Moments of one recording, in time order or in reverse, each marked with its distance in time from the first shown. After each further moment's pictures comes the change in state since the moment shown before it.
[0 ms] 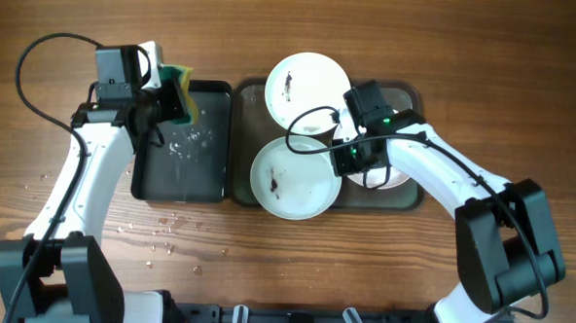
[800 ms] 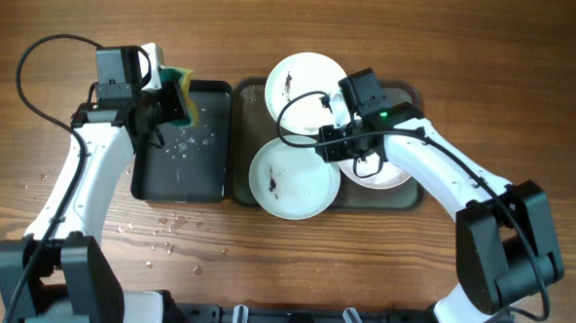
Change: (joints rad) left arm 0.000 0.000 0.000 -0.019 0.000 0.000; right arm 0.018 0.000 0.066 0.061 -0.070 0.002
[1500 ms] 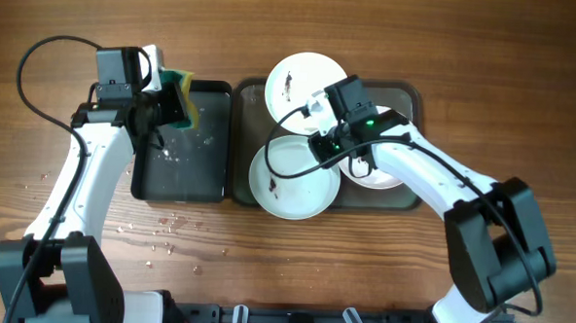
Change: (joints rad) left arm 0.000 0.000 0.000 -0.014 0.000 0.000; right arm 0.060 0.028 -0.030 0.125 0.093 -0.328
